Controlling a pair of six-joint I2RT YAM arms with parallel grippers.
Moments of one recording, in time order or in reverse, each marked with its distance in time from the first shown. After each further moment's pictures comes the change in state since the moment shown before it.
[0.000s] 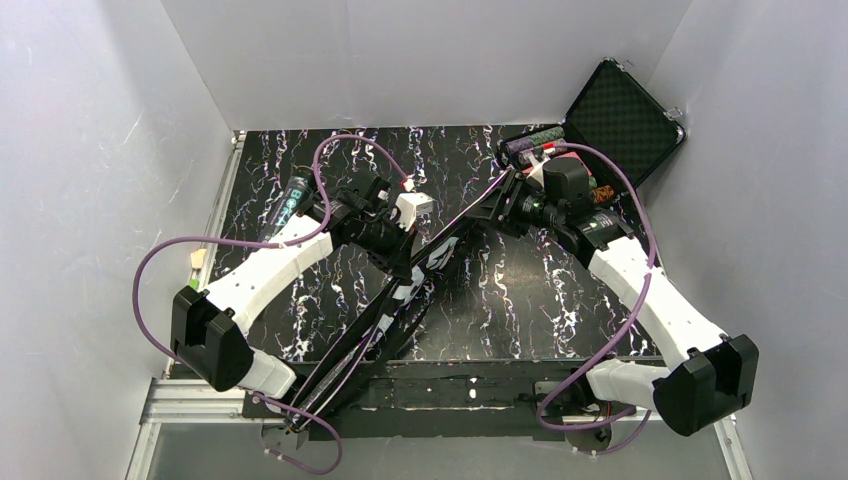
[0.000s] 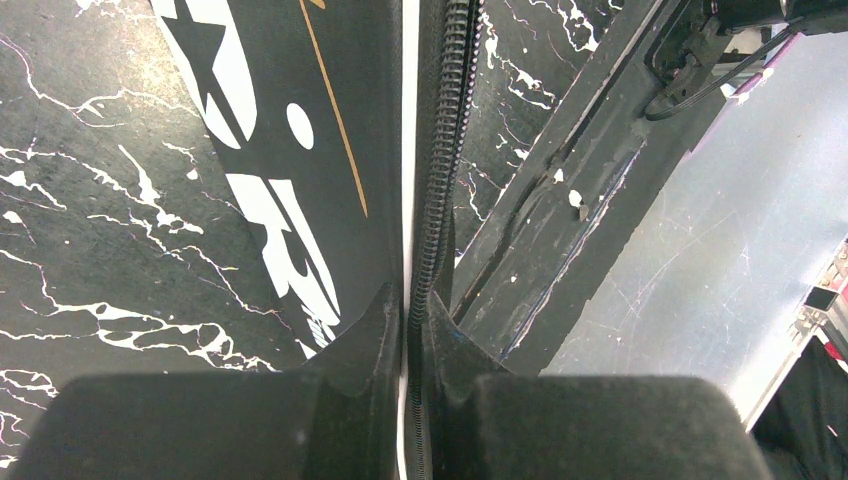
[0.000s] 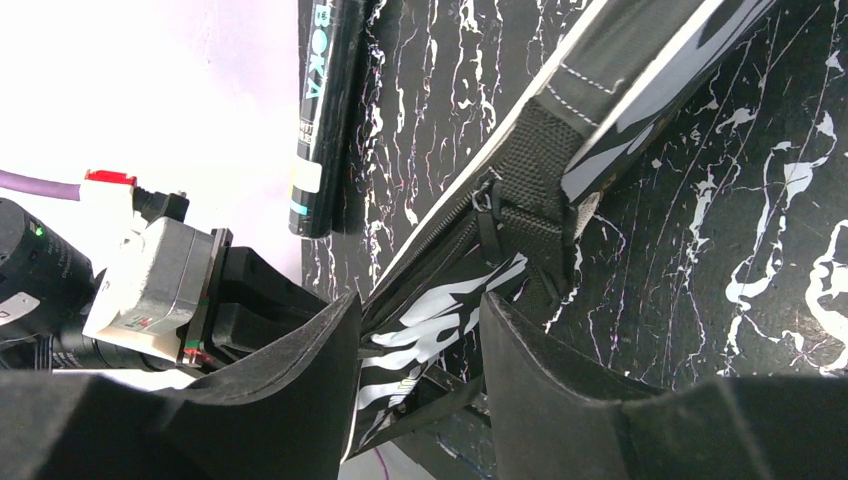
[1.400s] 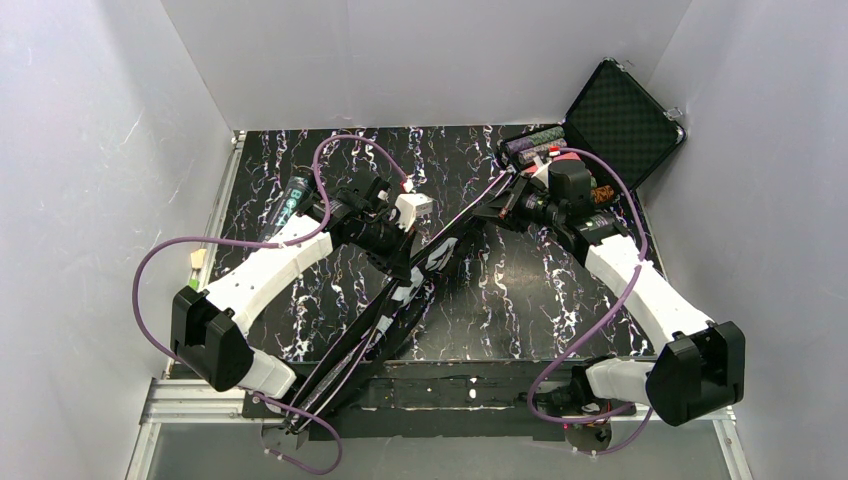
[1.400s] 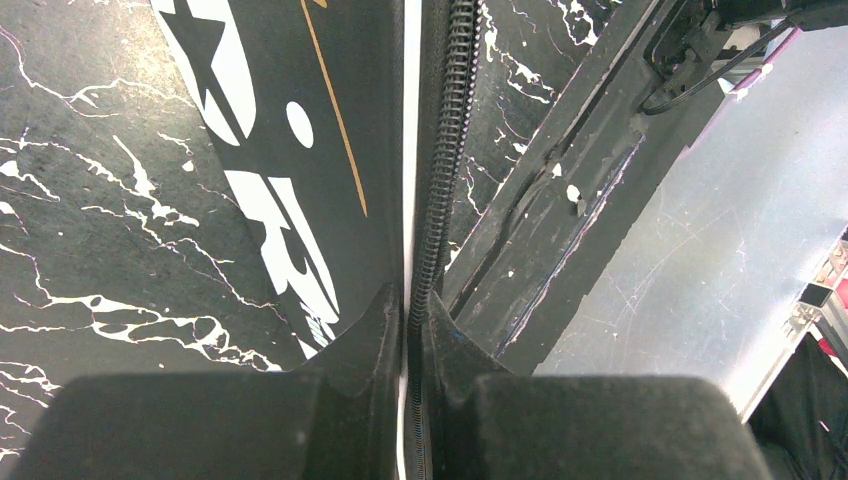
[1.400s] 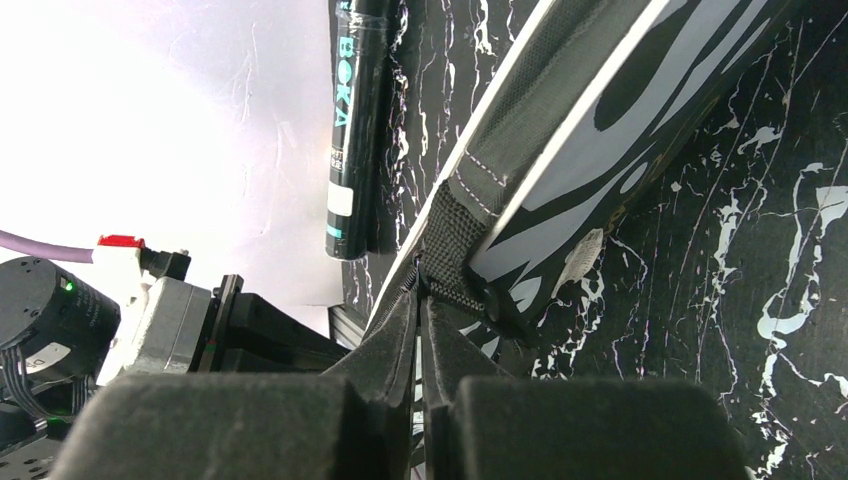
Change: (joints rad) left arm 0.000 0.000 0.004 -0.017 0.000 -0.002; right arm -0.080 0.044 -0.094 0.182 -0.094 0.094
